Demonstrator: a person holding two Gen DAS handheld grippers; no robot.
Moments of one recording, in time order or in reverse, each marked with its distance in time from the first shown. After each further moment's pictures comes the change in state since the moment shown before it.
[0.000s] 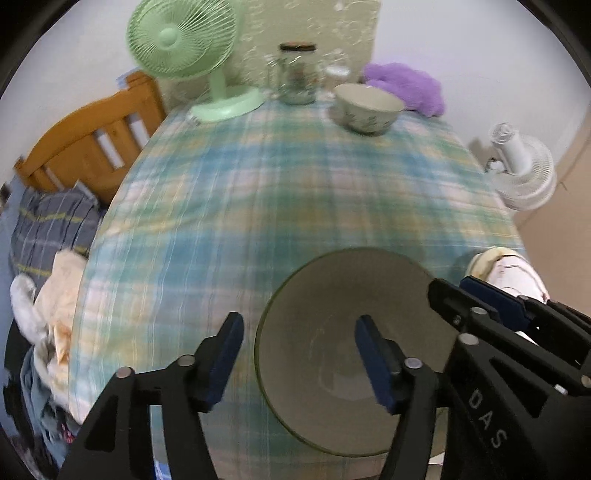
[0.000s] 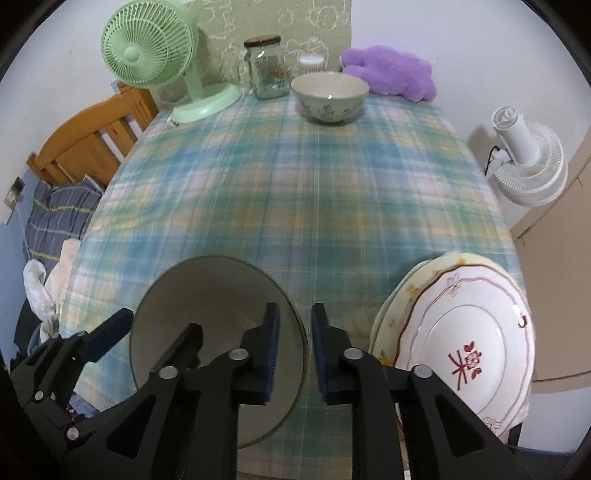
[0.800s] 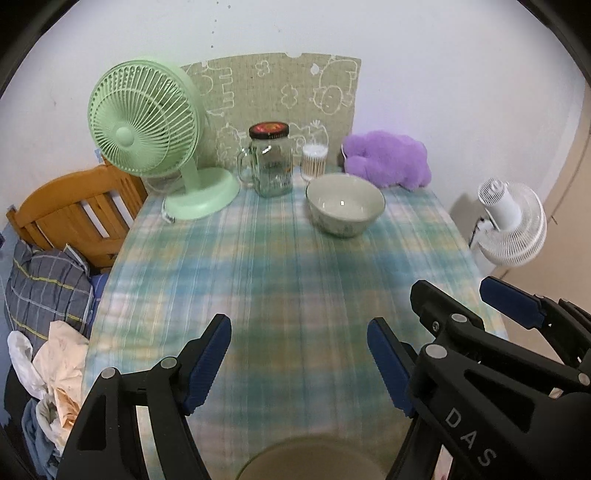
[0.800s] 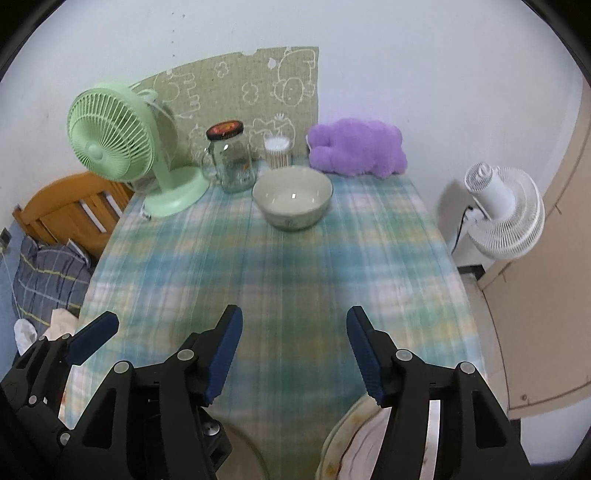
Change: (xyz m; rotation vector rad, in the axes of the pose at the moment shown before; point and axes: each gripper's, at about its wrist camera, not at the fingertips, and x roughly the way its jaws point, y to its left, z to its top) left arm -0.007 -0.033 0.120 0.014 -0.180 -0.002; right arm -0.029 -0.035 0.112 0.038 -0.189 -0.059
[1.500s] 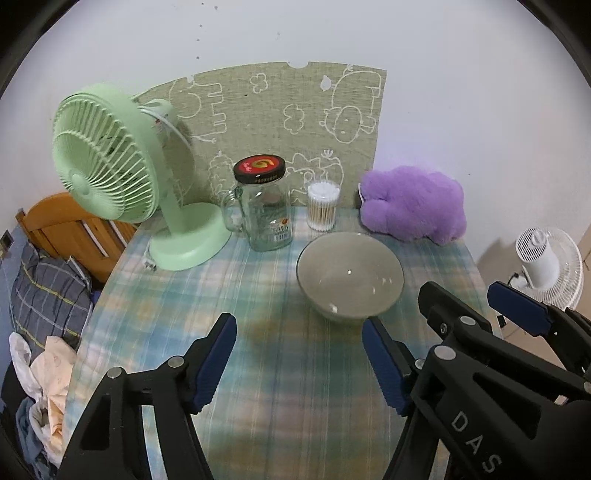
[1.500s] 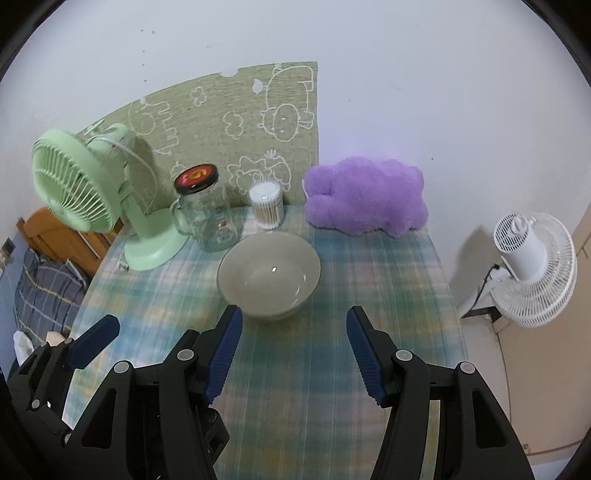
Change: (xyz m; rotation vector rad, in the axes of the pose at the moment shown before) left arm 0.080 -0.040 0.088 -0.072 -0.061 0.095; right arm 0.083 -0.050 0.101 -0.042 -0.062 0.072
